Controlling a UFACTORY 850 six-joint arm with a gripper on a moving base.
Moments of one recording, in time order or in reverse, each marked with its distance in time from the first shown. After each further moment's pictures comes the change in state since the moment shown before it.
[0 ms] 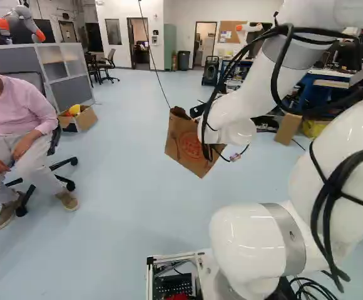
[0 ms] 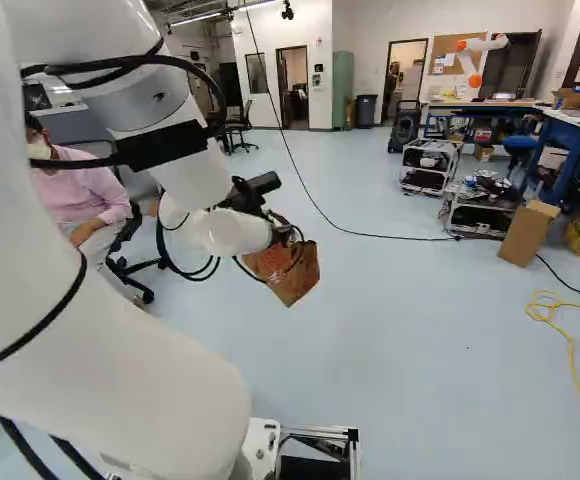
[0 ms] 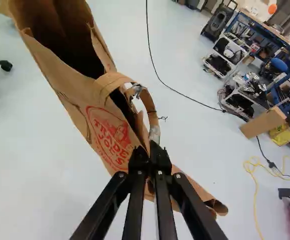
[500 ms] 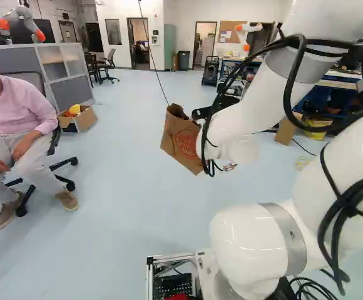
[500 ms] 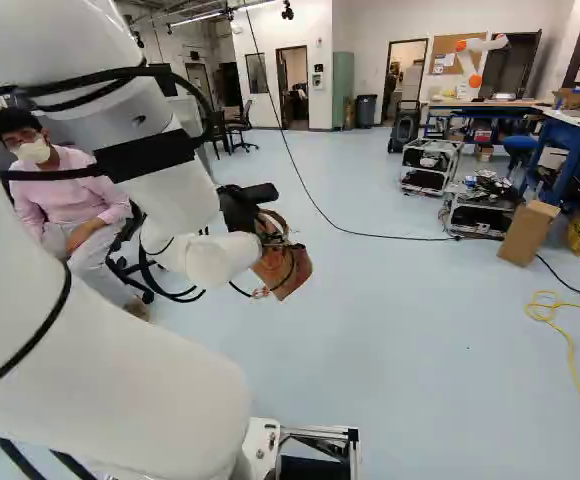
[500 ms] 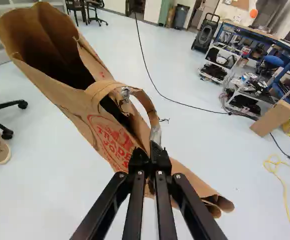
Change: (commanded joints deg) arm 2.2 3.2 6.4 0.0 10.1 9.8
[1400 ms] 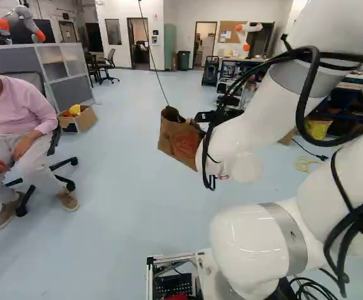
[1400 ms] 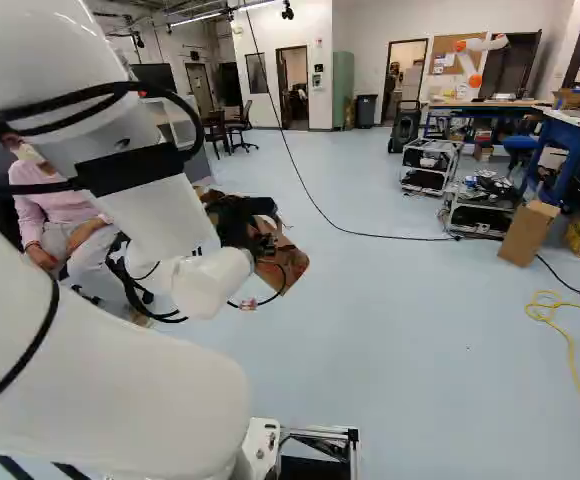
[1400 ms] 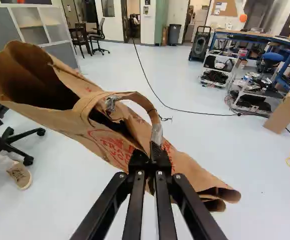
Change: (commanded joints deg) arm 1.7 2.5 5.0 0.0 7.9 7.6
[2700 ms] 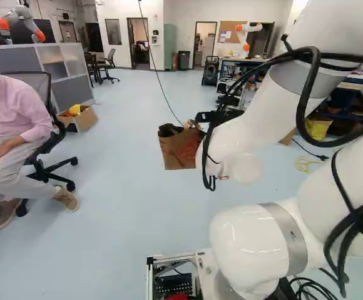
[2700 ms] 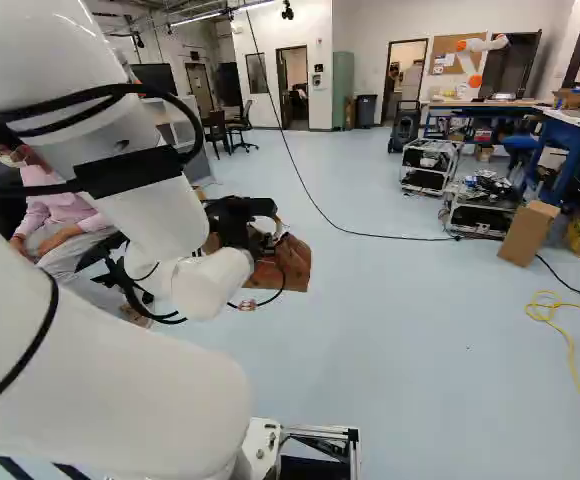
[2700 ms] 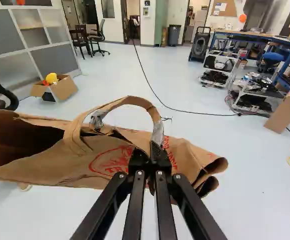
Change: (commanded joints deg) arm 0.0 0.0 0.0 0.0 0.1 0.1
